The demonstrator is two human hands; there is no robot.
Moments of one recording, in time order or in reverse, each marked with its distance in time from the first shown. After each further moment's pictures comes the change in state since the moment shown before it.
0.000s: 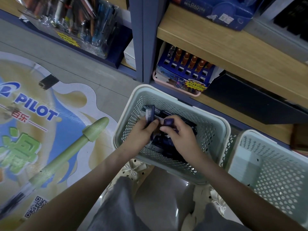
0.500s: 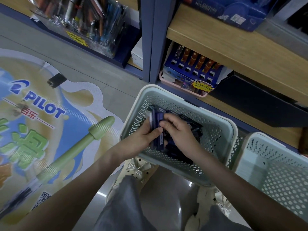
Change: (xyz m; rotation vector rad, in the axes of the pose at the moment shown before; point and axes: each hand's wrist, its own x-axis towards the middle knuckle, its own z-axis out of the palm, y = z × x) left_hand -0.016 0.007 -0.024 -0.008 -0.316 -0.019; right_hand 0.016 -0.005 0.014 0.260 -0.106 0.025
